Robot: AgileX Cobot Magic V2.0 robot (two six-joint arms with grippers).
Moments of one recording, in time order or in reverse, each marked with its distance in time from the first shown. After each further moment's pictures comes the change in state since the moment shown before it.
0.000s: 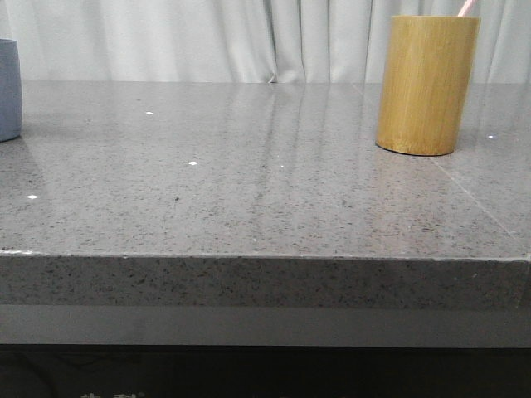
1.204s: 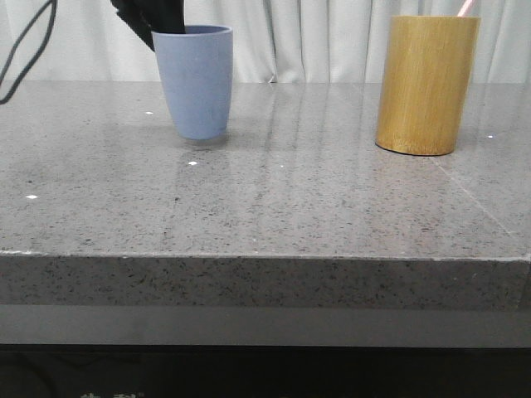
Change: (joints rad) left arm -0.476 0.099 -0.181 -0.048 0.043 0.010; right arm 0.000 0.051 0.000 0.000 -0.009 0.000
